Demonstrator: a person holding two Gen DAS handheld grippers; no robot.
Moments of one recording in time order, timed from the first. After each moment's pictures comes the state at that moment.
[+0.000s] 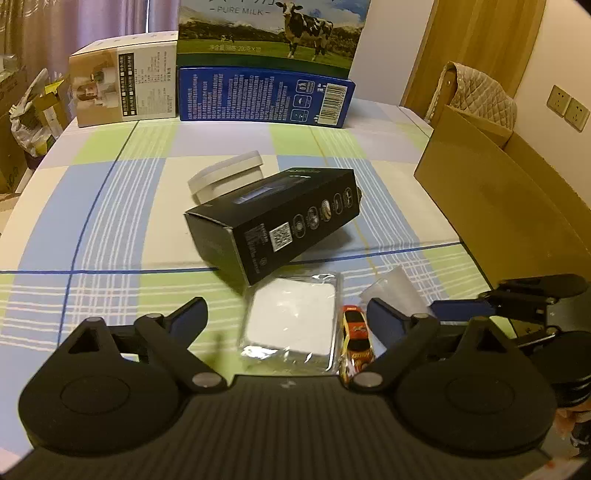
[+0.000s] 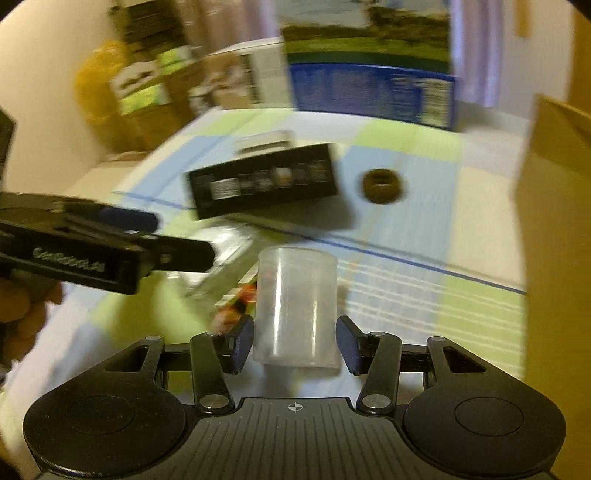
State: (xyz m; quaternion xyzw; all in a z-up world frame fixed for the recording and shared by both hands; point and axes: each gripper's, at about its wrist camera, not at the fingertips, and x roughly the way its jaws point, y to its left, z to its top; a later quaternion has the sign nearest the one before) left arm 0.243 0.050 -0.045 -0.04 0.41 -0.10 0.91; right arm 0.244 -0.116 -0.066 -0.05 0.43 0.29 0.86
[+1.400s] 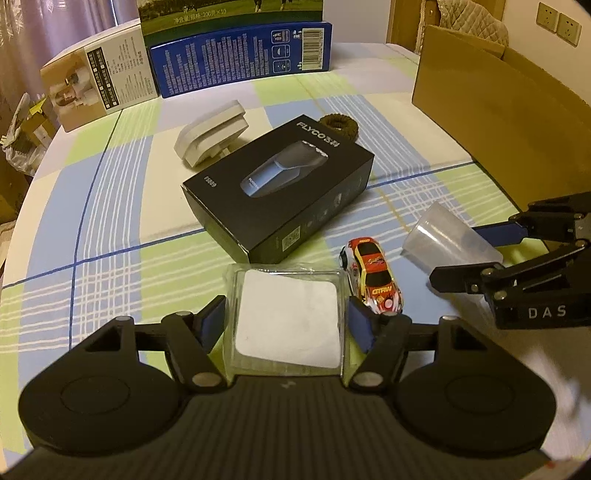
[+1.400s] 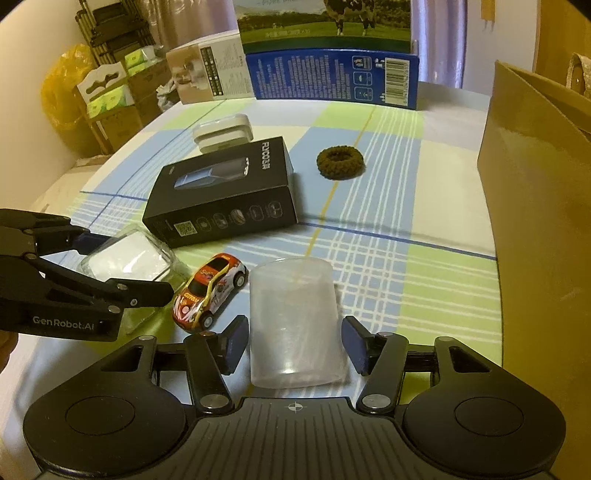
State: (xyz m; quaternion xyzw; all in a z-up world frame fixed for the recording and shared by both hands) left arm 0.234 0.030 -0.070 0.07 0.46 -0.10 0.88; right arm 0.241 -0.123 -0.078 -0.05 0.44 0.26 0.86
